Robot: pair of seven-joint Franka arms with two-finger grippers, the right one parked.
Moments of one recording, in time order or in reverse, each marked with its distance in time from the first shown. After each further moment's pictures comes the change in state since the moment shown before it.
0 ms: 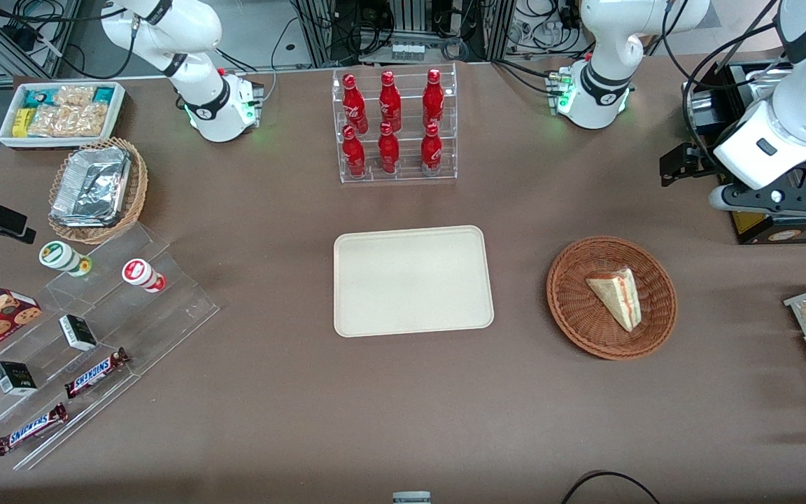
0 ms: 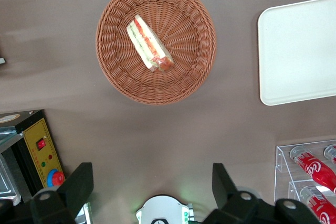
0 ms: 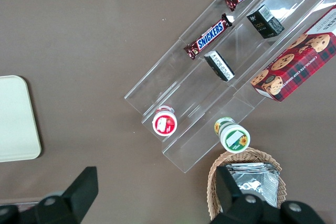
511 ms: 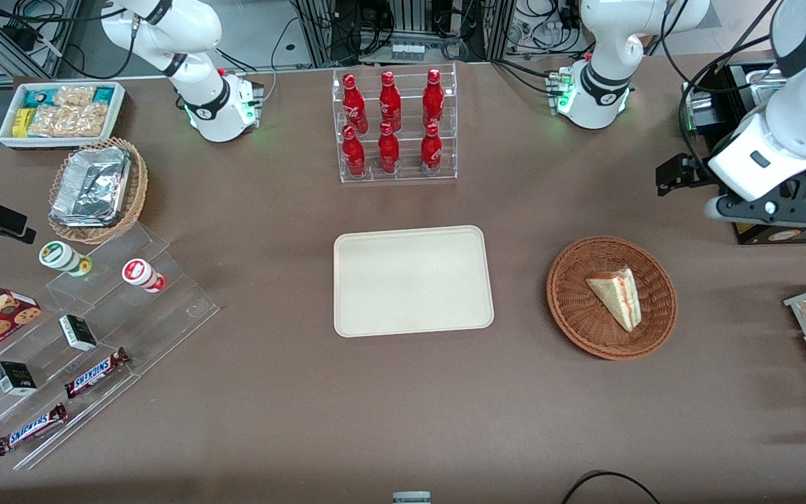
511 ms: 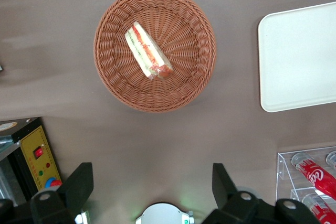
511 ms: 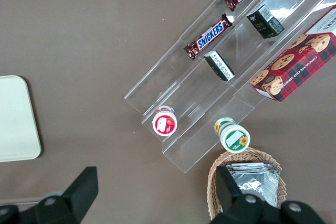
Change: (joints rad) arm -0.003 0.042 0.000 -0.011 0.000 0.053 0.003
